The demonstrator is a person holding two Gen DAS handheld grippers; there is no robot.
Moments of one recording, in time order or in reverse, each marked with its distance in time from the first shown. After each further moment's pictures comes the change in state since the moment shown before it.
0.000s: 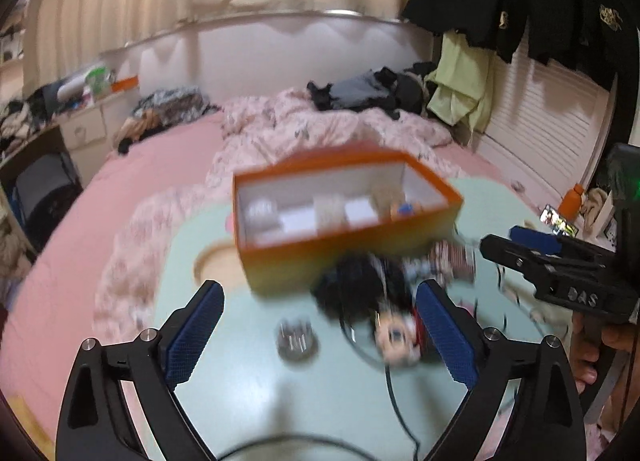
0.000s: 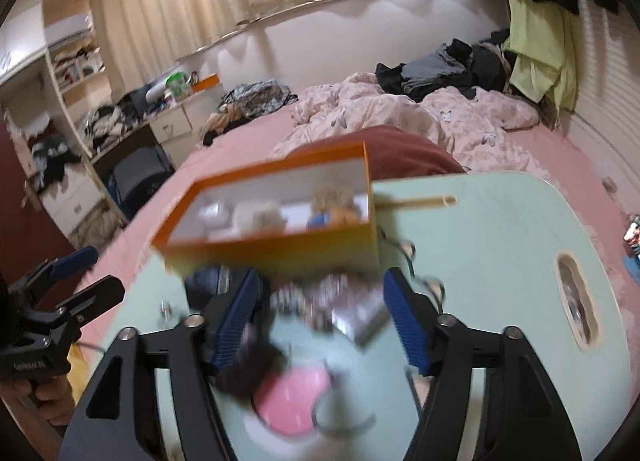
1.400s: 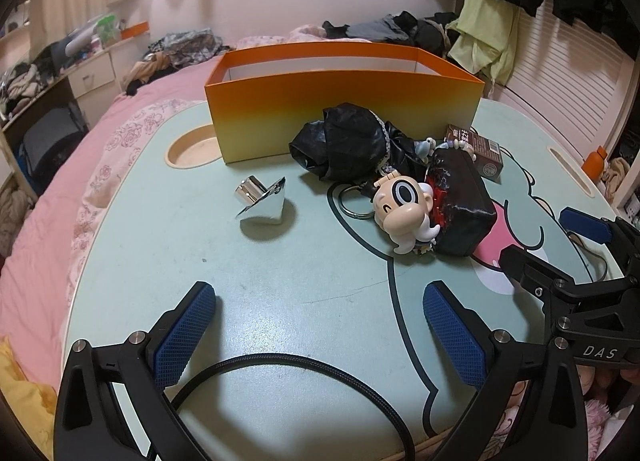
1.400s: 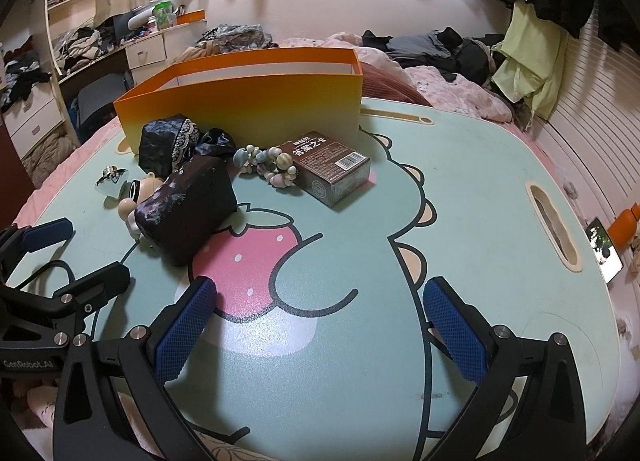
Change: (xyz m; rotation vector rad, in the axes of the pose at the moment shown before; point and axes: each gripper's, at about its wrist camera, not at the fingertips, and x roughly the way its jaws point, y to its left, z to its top) left arm 0.046 -0.021 -0.065 -0.027 0.161 0.049; right arm 0.021 0.011 -0.073 -0.146 0.128 -0.205
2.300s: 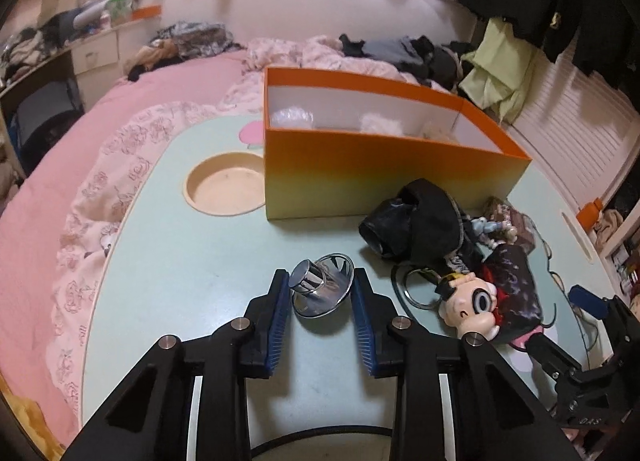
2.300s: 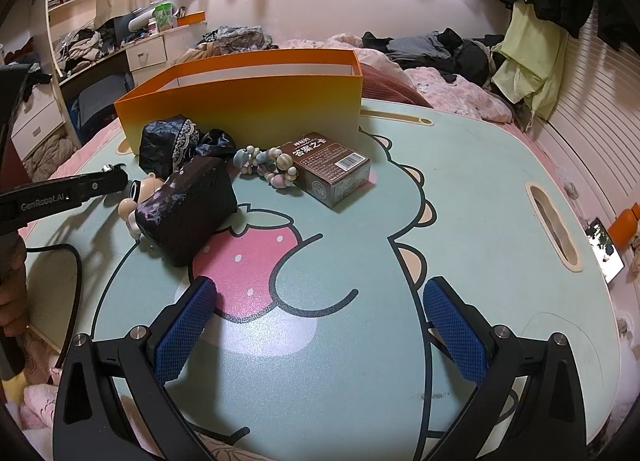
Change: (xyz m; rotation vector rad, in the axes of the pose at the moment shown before) left arm 0.017 0.054 0.041 -0.121 -0.060 -0.093; right arm -0.002 0.002 0.000 0.003 -0.003 -0.001
